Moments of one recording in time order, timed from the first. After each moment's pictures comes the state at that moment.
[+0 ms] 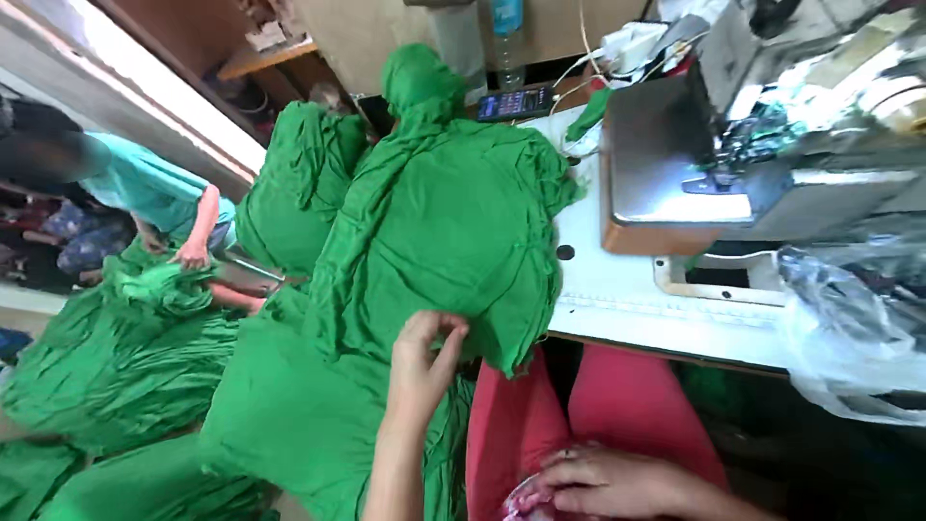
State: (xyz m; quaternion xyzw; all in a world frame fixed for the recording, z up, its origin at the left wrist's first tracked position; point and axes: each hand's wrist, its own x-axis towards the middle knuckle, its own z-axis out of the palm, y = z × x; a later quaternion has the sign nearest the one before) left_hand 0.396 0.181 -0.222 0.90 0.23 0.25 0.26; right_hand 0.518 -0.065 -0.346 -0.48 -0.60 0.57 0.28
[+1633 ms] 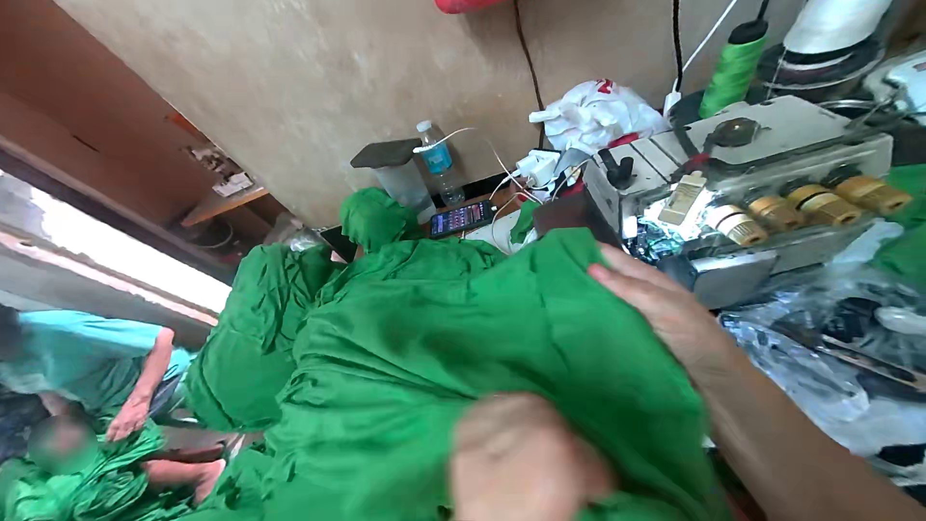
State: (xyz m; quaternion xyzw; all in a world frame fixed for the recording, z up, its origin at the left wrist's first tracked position) left_hand 0.504 0.132 -0.097 0.82 -0.23 0.38 0.37; right_hand 0.660 0.008 -0.138 -0.49 -0.28 0.21 0.80
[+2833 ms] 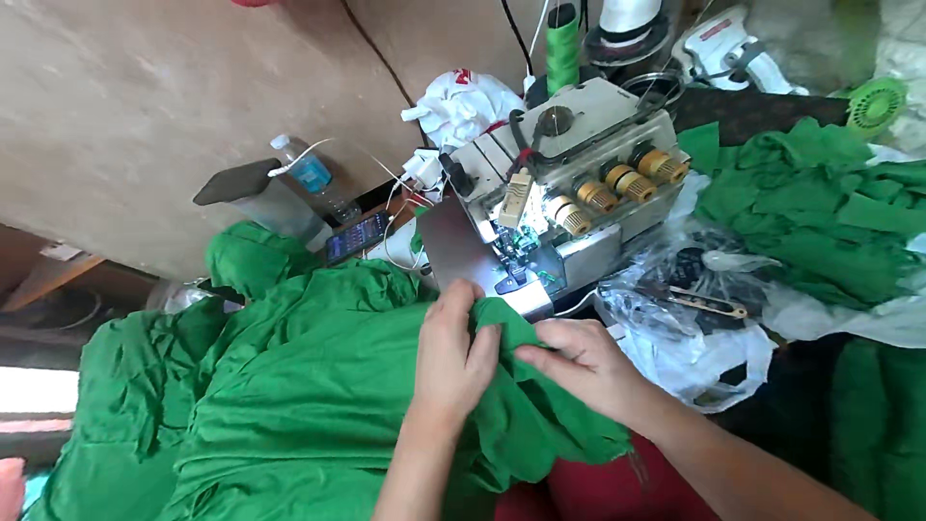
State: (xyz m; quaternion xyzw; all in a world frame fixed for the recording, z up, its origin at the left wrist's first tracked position) left_hand 0.634 0.128 -0.175 0.90 -0.11 0.25 0.33; right_hand 0.666 -0.049 -0.235 -0.65 -0.38 -0.06 0.66
